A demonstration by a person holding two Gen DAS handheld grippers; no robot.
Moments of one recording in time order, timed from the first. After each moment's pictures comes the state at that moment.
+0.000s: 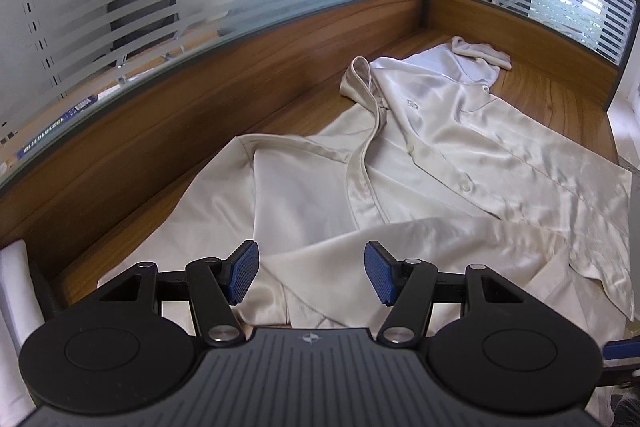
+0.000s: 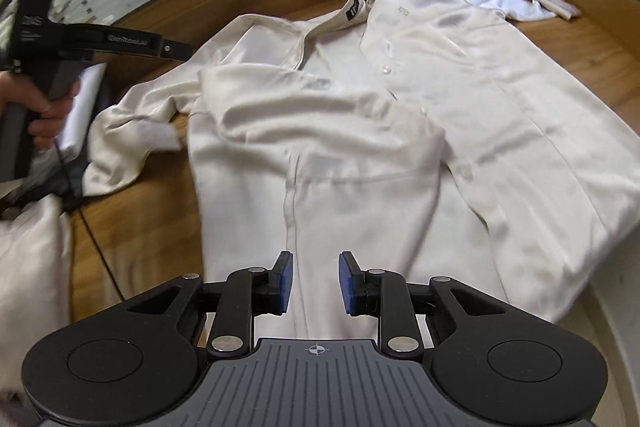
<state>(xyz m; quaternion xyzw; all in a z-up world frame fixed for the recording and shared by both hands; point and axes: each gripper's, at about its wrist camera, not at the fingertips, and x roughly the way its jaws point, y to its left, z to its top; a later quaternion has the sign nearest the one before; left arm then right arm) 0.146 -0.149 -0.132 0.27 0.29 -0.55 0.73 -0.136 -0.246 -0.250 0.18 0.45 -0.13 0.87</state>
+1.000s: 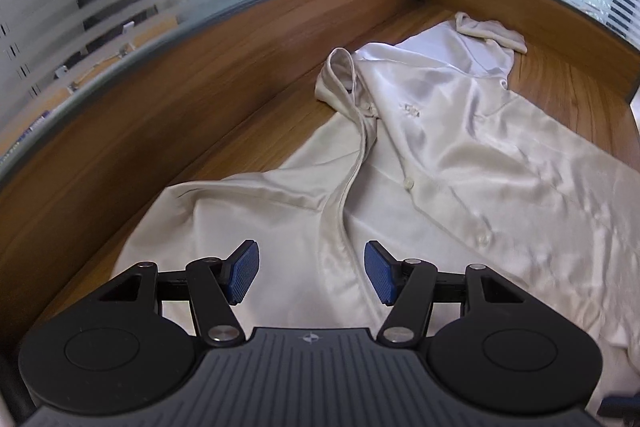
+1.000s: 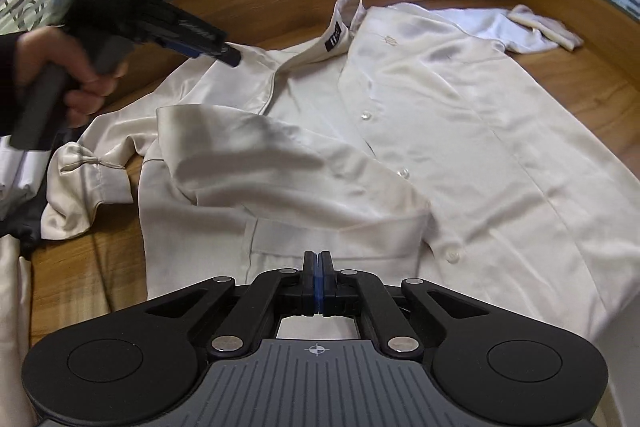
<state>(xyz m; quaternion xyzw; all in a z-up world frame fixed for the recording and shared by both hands) 0.141 -0.284 -0.168 0.31 0.32 -0.55 0.71 -0.106 -0.292 -0.261 0.16 0.43 -0.14 0.88</state>
